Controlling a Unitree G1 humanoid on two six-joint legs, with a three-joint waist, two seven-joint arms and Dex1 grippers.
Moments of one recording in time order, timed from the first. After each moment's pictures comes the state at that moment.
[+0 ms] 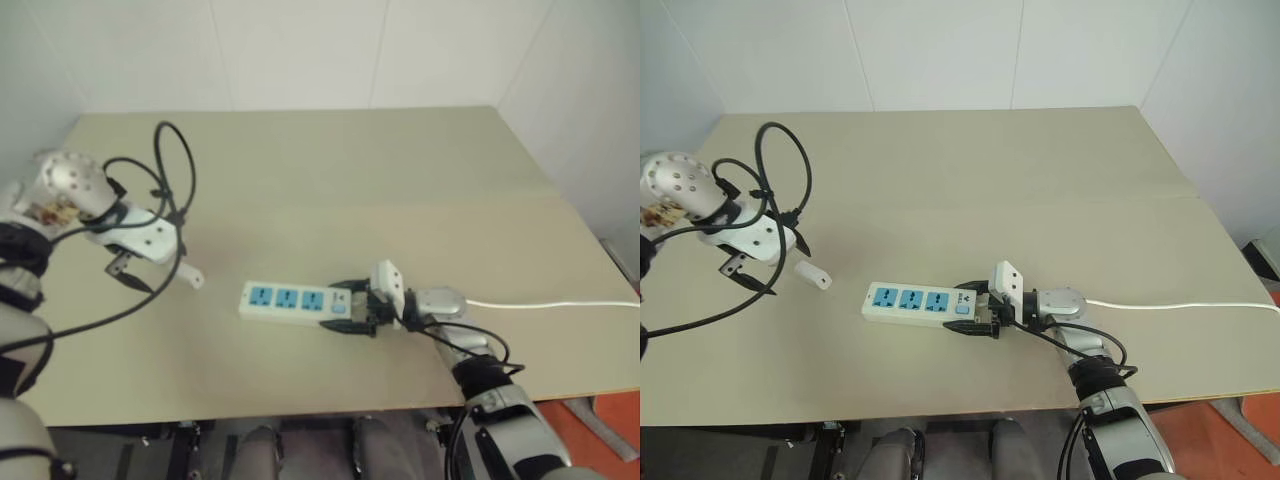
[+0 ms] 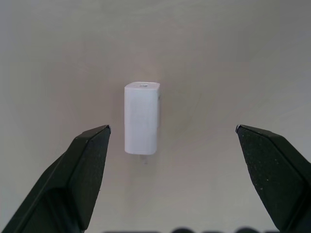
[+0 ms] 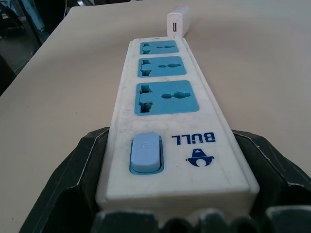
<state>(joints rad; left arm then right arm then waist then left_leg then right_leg) -1.22 1.03 -0.78 0.92 0.06 -0.65 -1.61 -0.52 -0.30 0.19 0.46 0.23 -0.13 1.25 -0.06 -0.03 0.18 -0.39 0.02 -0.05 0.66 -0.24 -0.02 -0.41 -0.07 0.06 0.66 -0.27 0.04</state>
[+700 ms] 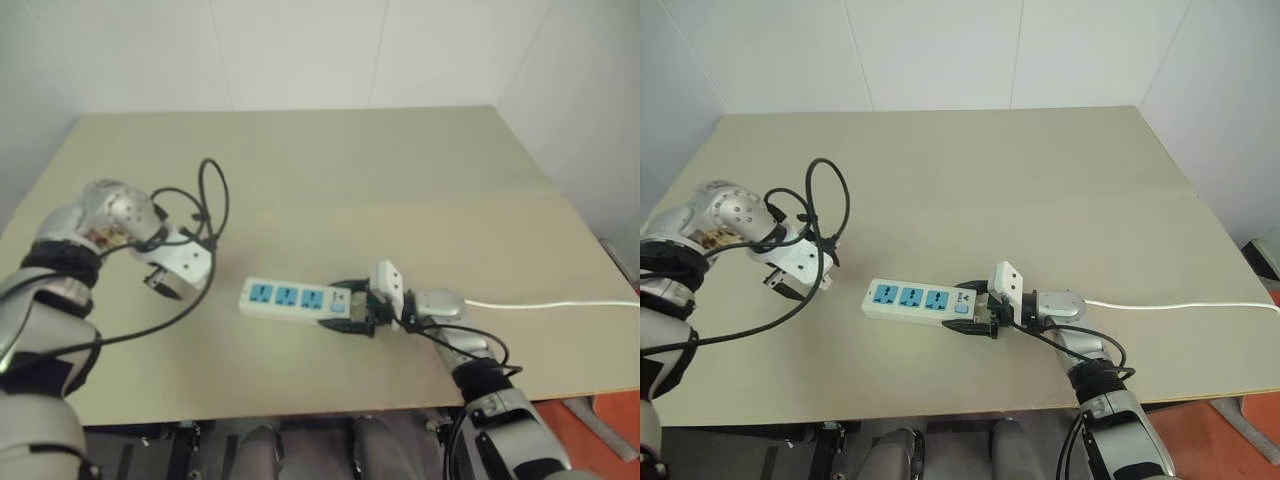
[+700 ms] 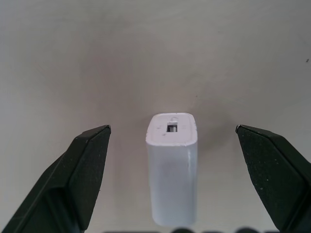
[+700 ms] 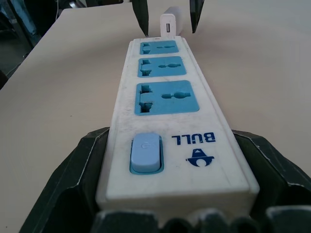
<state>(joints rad) -1.13 0.89 -0.64 0.95 0.37 -0.72 -1.43 -0.49 -0.30 0.19 0.43 0.23 -0.12 1.22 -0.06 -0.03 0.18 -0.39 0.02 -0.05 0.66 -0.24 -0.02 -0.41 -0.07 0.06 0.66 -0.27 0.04</state>
